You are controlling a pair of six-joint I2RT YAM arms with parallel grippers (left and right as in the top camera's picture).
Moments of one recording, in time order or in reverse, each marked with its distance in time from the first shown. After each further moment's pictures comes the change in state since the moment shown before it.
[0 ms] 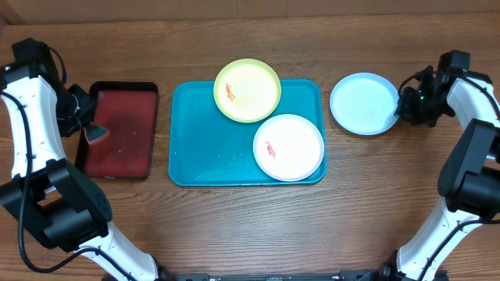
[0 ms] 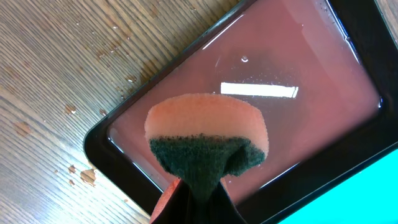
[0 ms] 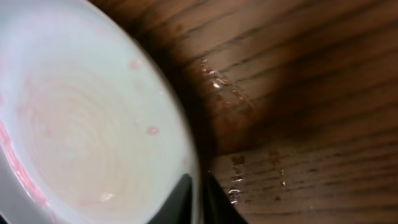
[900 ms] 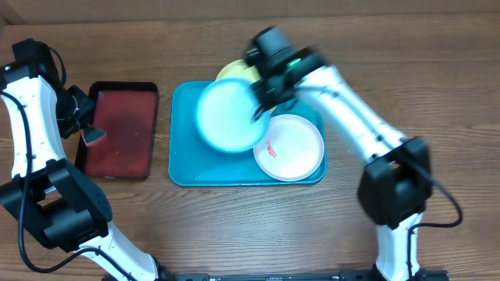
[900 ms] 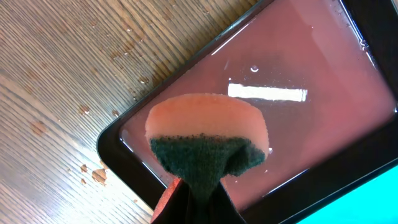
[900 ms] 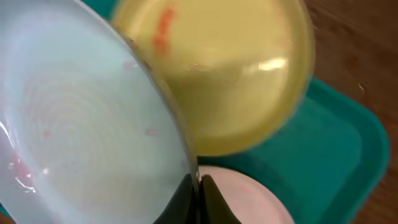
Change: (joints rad) left arm 0.000 0.000 0.001 -0.007 -0.039 0.000; right arm 0.789 0.000 0.401 -0.195 0.157 -0.108
